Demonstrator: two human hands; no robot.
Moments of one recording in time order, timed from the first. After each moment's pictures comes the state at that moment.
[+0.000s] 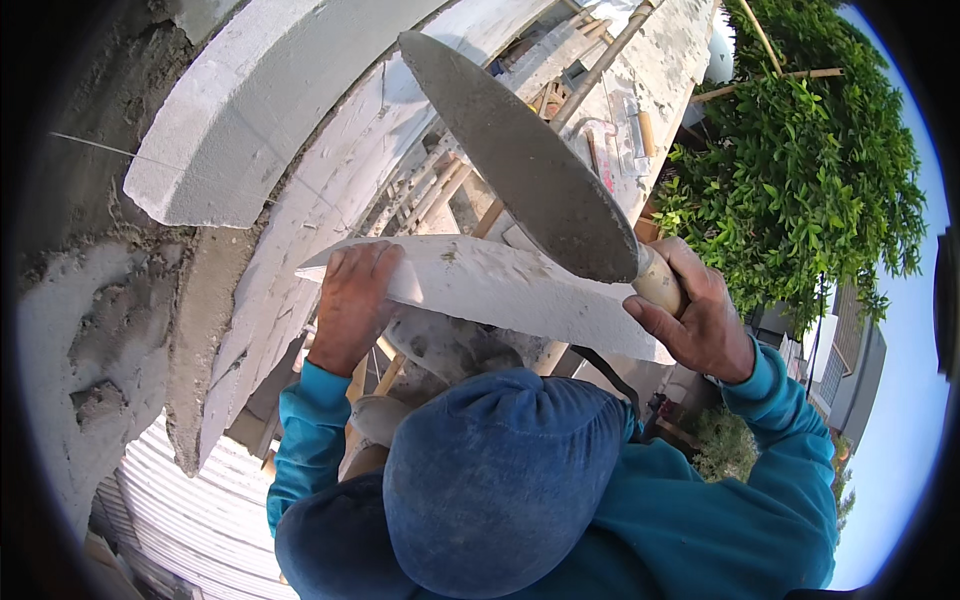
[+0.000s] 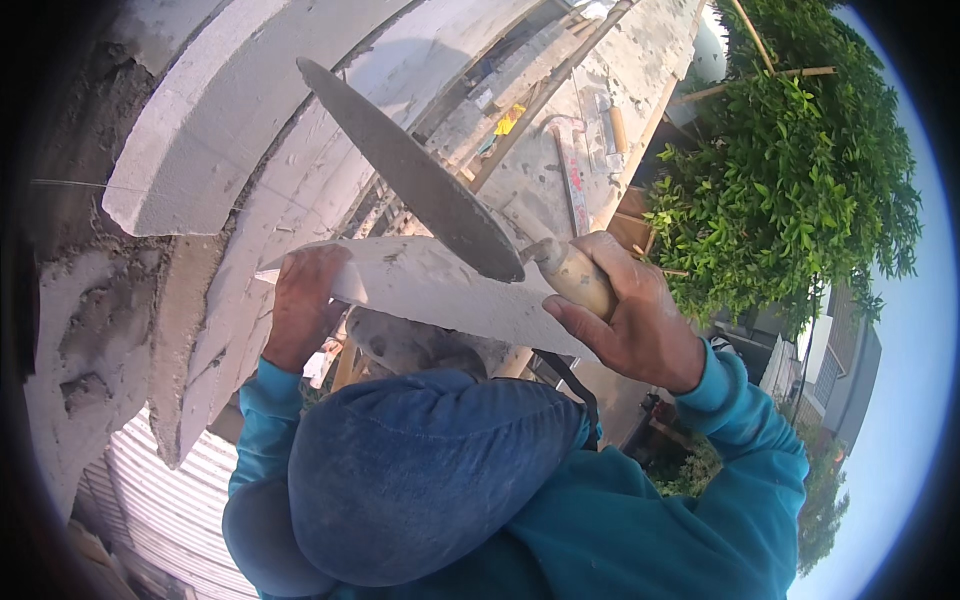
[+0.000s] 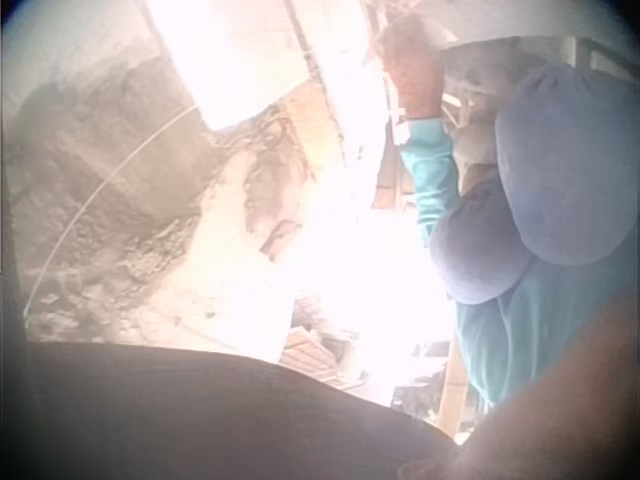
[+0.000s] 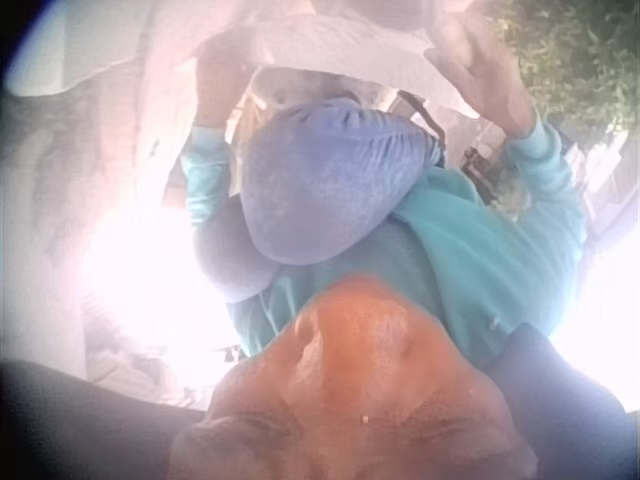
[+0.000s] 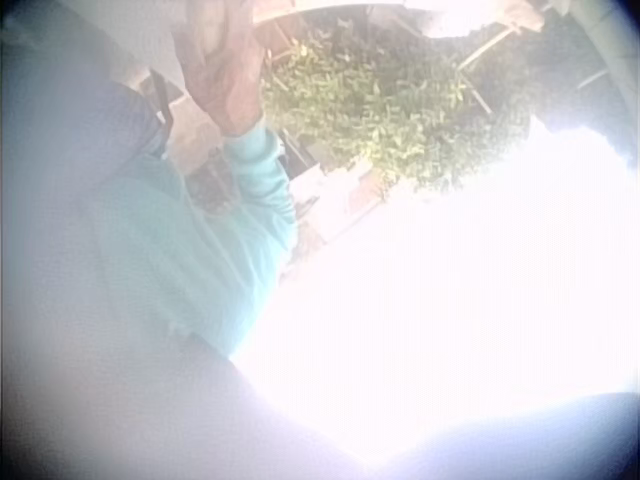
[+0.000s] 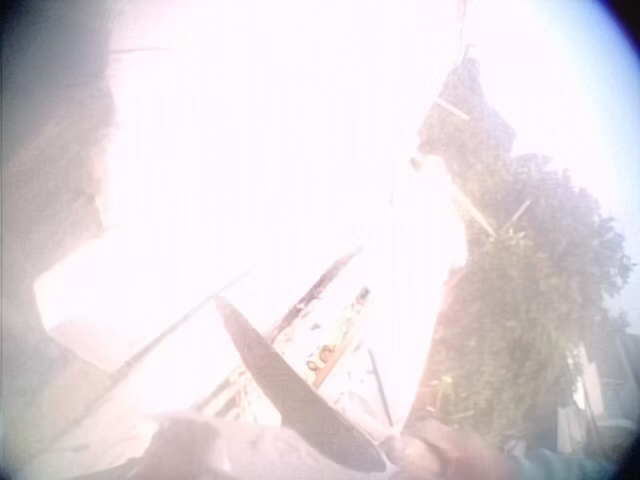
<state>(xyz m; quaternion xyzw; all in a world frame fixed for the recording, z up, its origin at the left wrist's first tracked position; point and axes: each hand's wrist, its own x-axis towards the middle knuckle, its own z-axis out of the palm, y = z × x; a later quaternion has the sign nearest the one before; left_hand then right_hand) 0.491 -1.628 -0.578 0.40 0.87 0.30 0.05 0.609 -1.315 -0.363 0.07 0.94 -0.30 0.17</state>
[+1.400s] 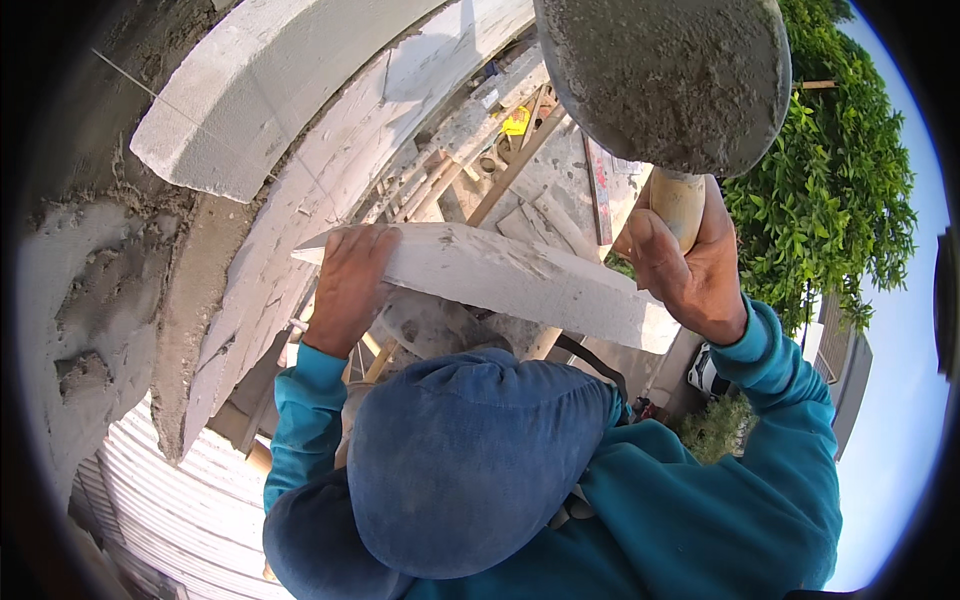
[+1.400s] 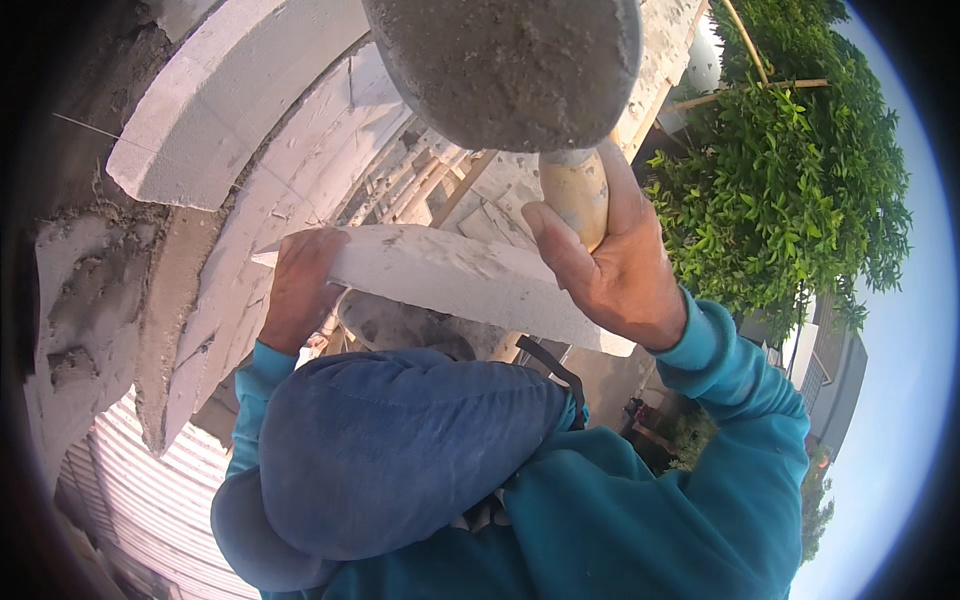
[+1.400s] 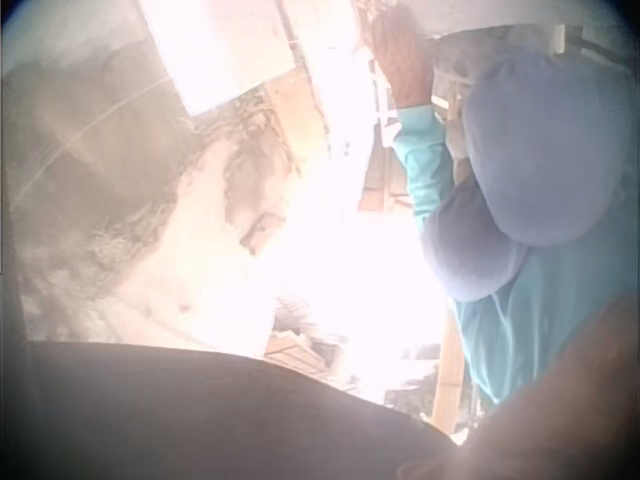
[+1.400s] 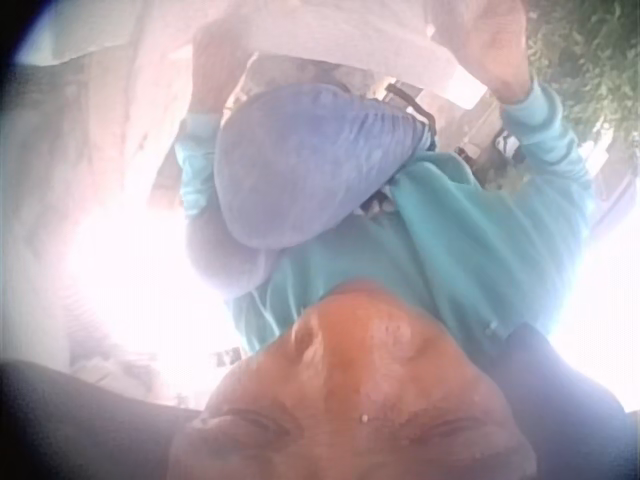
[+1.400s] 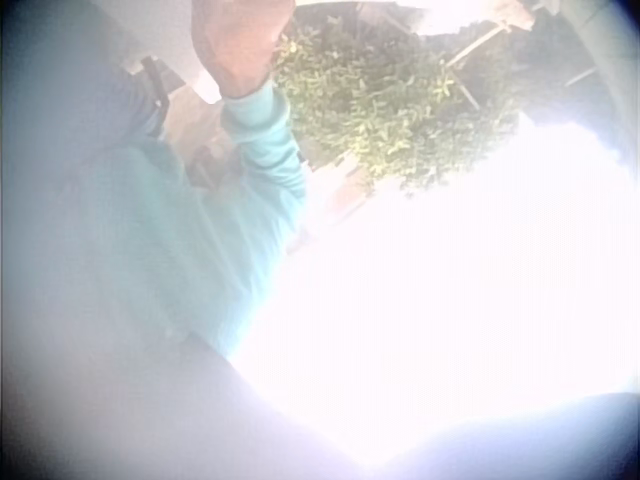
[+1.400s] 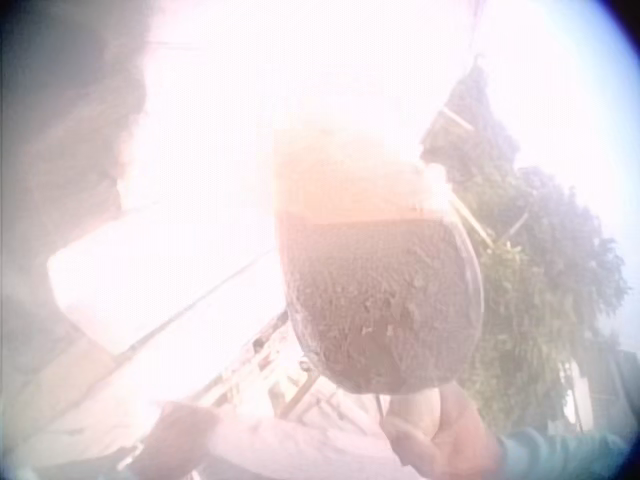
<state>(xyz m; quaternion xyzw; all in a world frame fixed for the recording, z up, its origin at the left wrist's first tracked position) 0.500 -1.632 -0.580 0.38 0.87 0.32 0.05 0.592 -1.318 -0.378 0.10 0.90 -0.42 0.09</state>
